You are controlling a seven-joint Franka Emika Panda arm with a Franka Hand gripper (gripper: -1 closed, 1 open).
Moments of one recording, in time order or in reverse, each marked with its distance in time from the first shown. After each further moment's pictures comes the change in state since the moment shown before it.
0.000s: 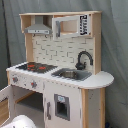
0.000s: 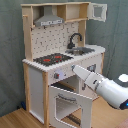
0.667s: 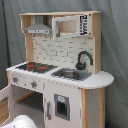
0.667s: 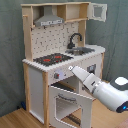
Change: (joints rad) arm -0.038 0.000 0.030 0.045 0.000 0.000 0.202
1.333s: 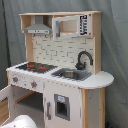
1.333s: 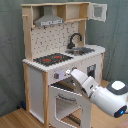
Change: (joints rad) arm -0.043 0.000 0.039 0.060 0.000 0.000 0.190
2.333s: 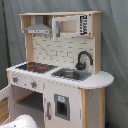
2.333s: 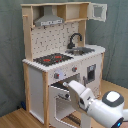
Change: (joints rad) arm -0.057 0.000 0.109 0.086 0.003 -0.001 0.288
